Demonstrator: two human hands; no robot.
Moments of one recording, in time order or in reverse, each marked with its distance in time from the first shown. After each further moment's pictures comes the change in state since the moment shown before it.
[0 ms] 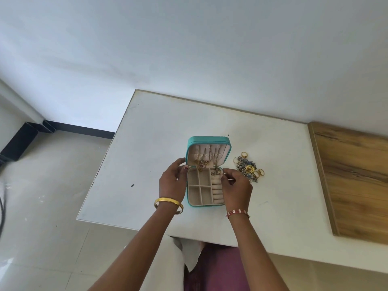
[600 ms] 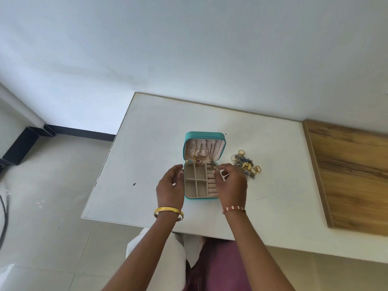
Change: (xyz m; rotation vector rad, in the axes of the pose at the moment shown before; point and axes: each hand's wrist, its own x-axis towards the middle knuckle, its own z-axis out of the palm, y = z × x) left_hand -0.022 -0.008 -0.002 -0.080 0.122 -0.003; right_hand -0.008 -0.009 -0.002 -0.181 0.019 -0.203
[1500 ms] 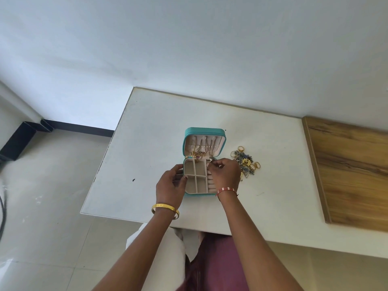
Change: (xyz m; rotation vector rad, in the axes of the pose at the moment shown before) left_hand 0.004 -0.014 -0.005 0.207 -0.119 0.119; right_hand 0.019 -0.005 0.024 0.086 -0.080 0.290
